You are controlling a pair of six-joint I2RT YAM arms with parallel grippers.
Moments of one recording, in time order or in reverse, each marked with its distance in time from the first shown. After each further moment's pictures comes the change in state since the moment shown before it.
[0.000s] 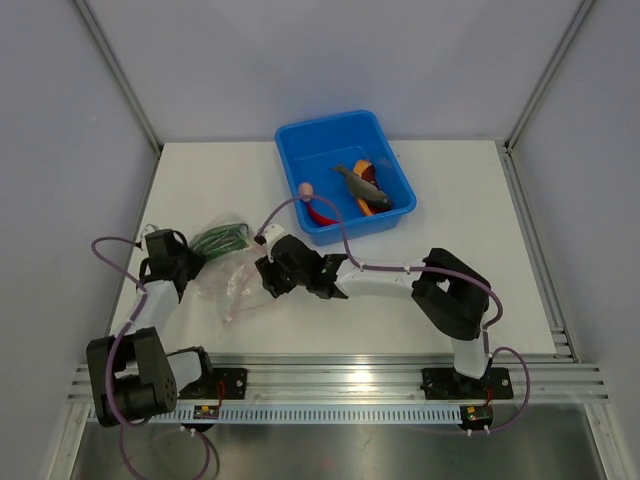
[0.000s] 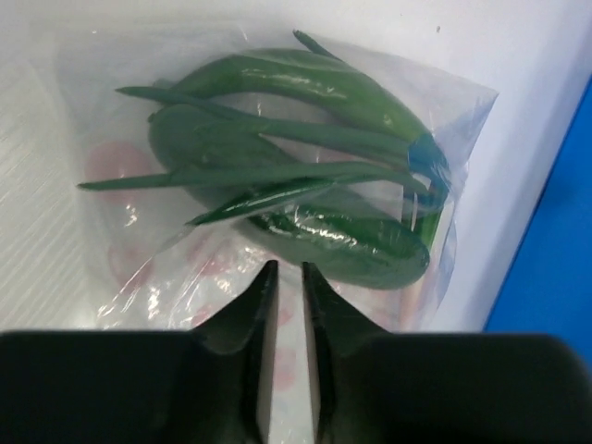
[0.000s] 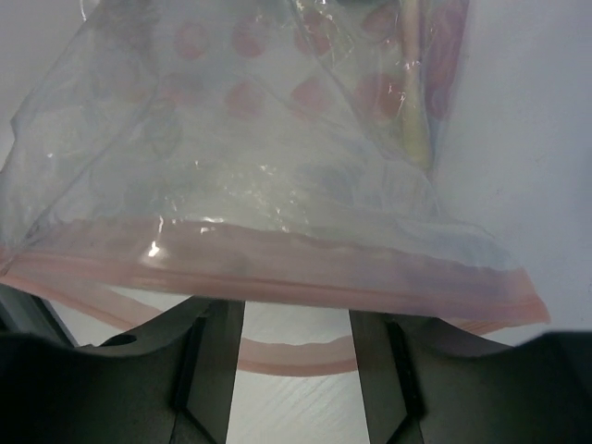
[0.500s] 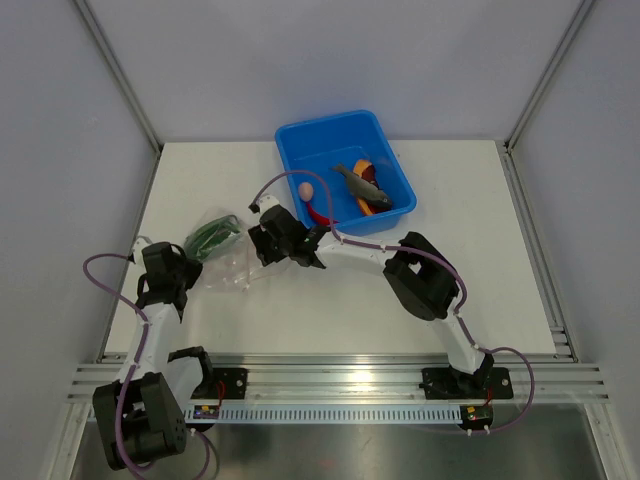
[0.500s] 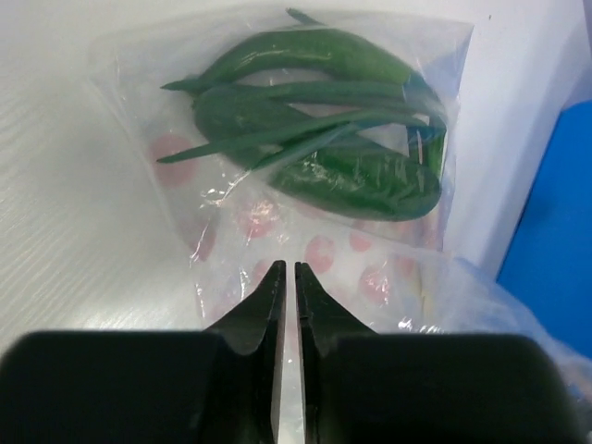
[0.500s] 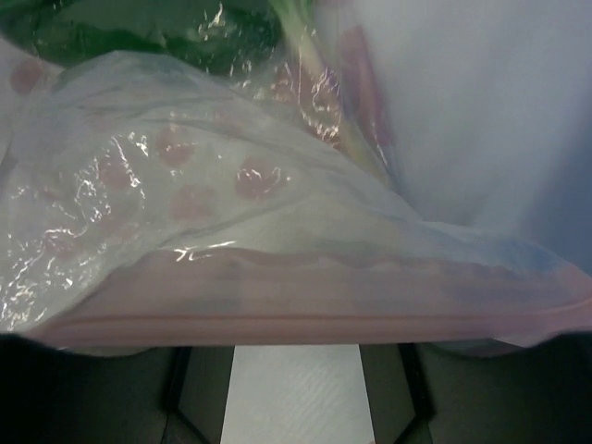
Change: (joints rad) left arm 0.008 -0.270 -0.104 -0.082 -0.084 -0.042; right arm -0.111 0.242 0.336 -0.138 0.025 0.012
